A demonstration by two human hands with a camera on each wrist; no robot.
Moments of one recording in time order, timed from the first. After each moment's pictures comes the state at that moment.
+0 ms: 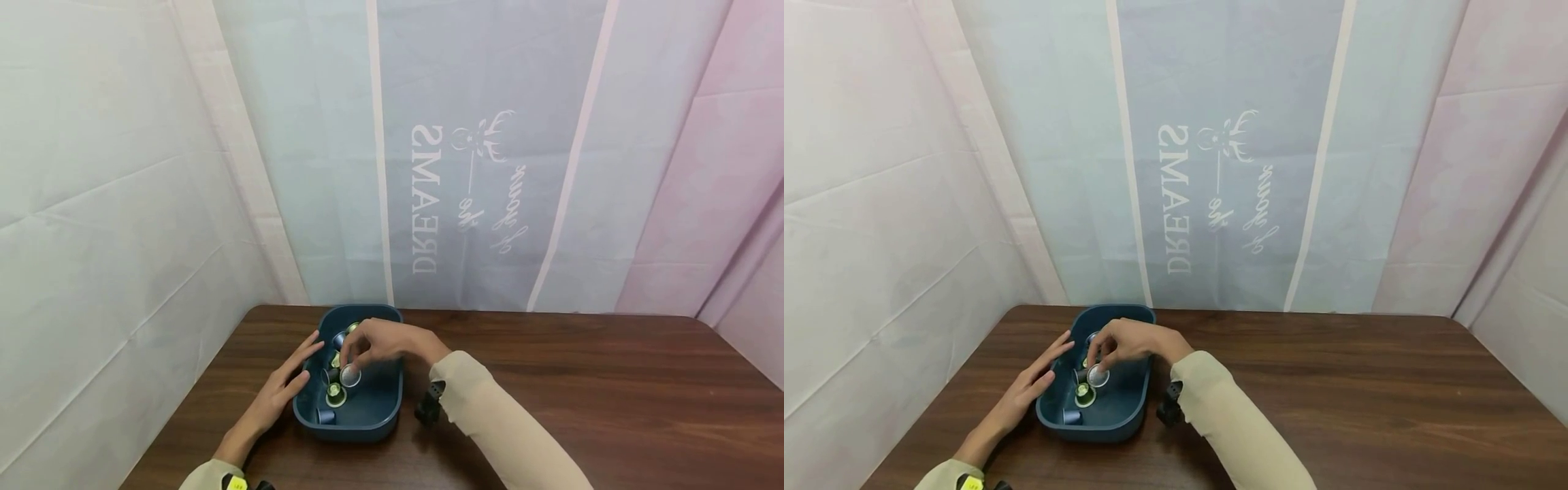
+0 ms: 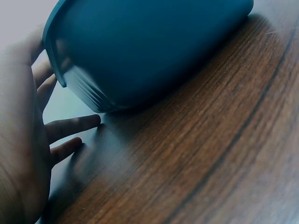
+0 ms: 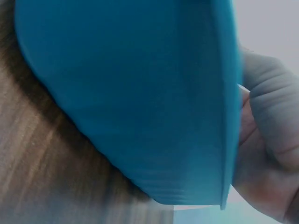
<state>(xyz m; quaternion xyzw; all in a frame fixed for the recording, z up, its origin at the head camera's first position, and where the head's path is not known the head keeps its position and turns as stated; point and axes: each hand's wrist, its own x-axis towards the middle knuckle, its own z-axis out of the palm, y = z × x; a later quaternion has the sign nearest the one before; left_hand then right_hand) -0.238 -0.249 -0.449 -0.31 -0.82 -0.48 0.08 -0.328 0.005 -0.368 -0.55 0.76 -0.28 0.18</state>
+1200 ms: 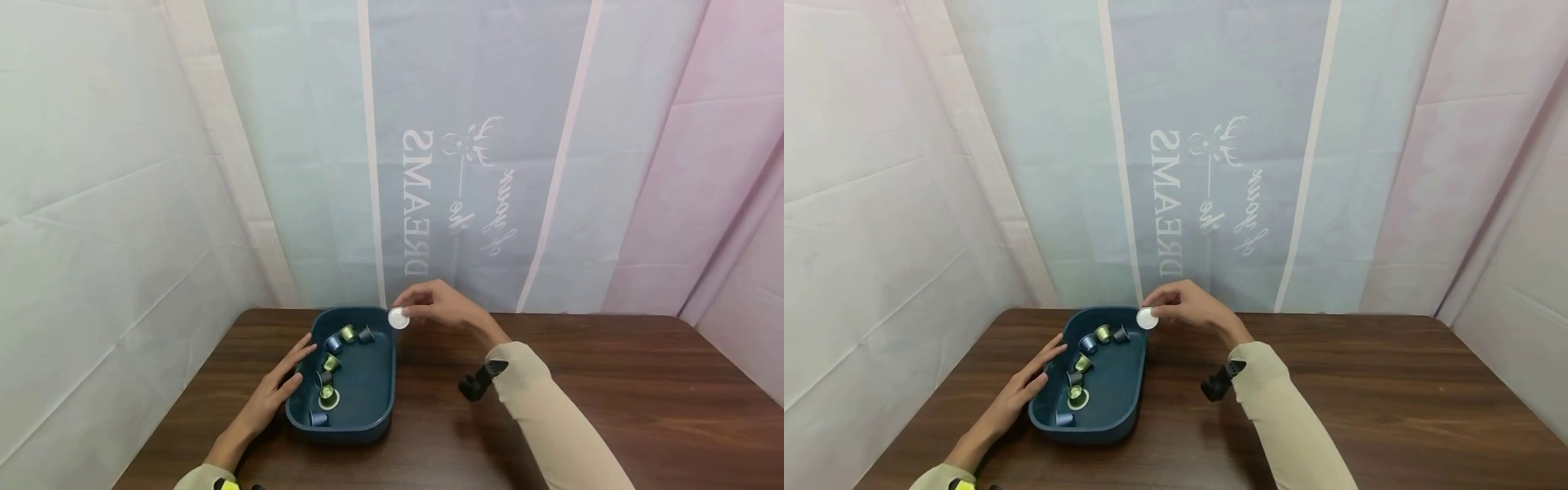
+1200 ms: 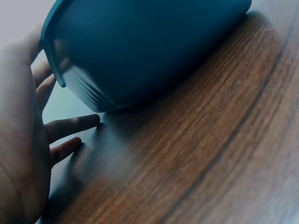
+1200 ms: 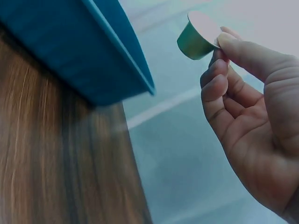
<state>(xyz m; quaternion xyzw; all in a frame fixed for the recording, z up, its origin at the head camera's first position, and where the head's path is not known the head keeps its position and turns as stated) -0.236 -0.249 -0.446 -0.30 -0.83 -0.46 0.09 -0.347 0.116 -0.343 -0.39 0.79 -0.47 0.09</state>
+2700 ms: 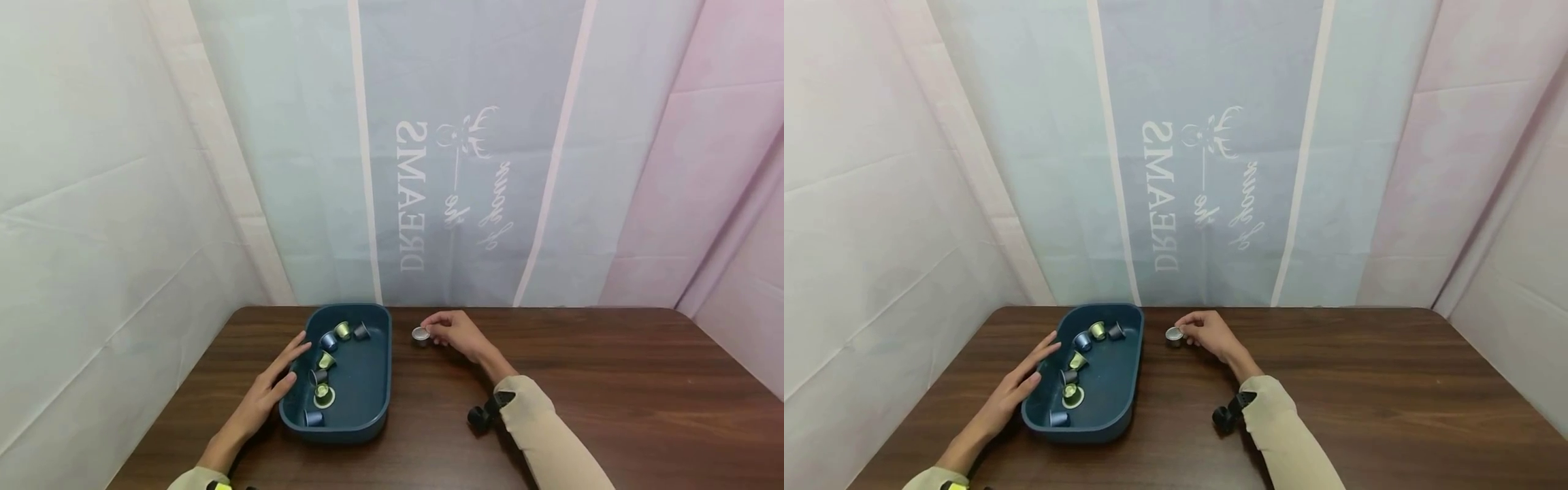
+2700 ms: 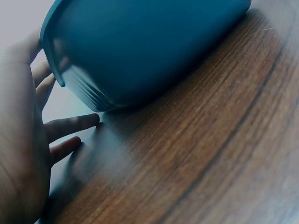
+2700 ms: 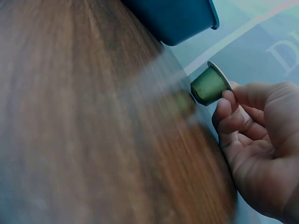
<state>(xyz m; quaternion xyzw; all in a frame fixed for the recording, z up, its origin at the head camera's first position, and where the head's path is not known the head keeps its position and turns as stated) -0.240 -0.251 -0.451 -0.31 -0.82 -0.47 0.09 -0.348 0.146 -0.440 -0.16 0.80 -0.58 0.05</state>
